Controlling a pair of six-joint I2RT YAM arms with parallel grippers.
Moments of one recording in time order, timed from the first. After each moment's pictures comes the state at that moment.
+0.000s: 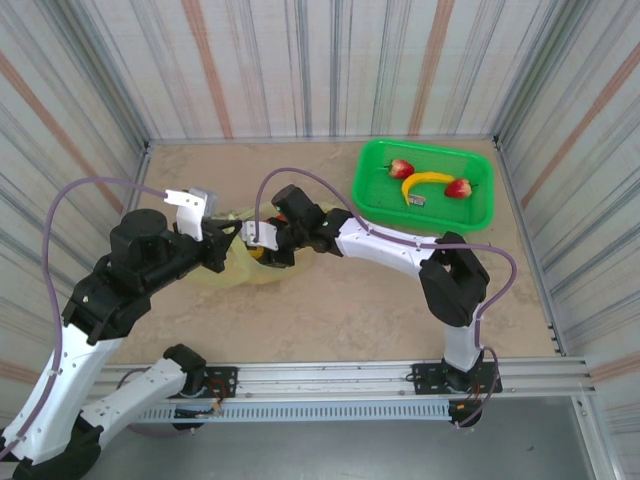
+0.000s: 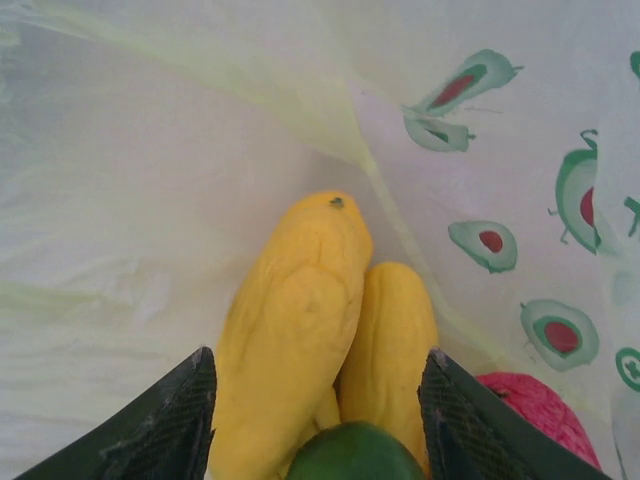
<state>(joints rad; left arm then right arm) -0.57 0.77 1.21 -0.81 0.11 -0.25 0.94 1.90 1.50 -0.32 -0.42 -0.64</state>
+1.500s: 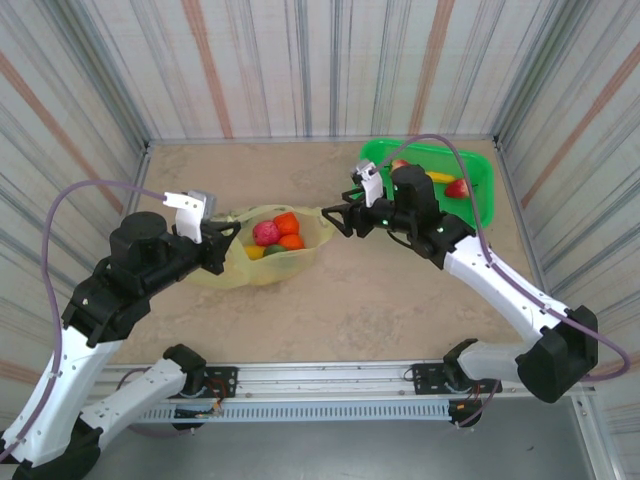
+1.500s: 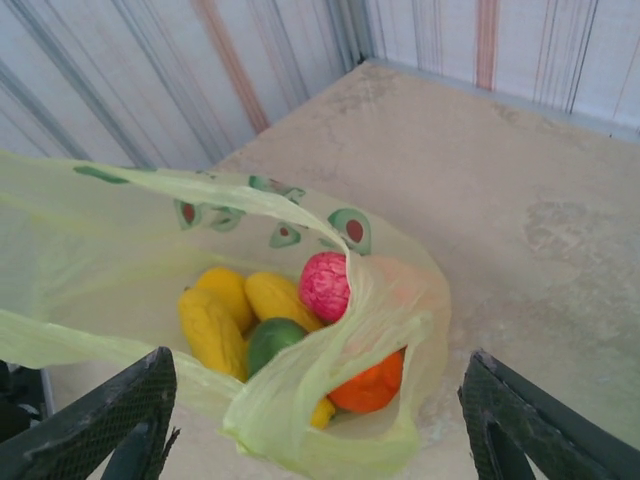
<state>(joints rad) -0.57 0.75 1.20 -0.82 0.10 -0.25 0.59 1.24 1.08 -0.23 -0.40 0.15</state>
